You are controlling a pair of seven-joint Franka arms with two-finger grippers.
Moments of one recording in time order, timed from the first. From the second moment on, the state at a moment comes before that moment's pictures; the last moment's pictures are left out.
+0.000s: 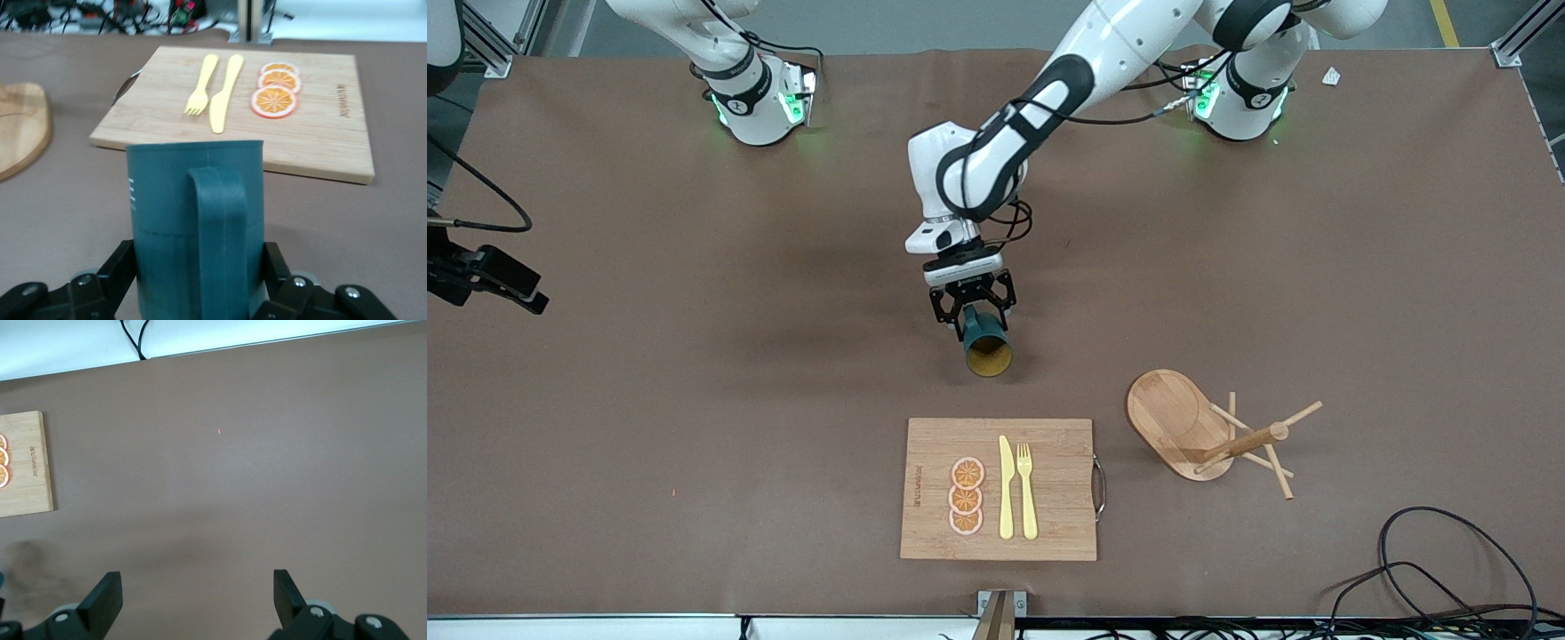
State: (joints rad) left arm -0.89 0.87 -0.18 -1.47 1.33 2.14 -2.06; right arm 0.06 0.10 -0.10 -1.47 0.01 1.71 0.09
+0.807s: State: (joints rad) left arm -1.02 0.95 -0.19 -1.47 1.40 2.02 -2.32; right arm 0.06 0.10 -0.10 -1.47 0.01 1.71 0.09
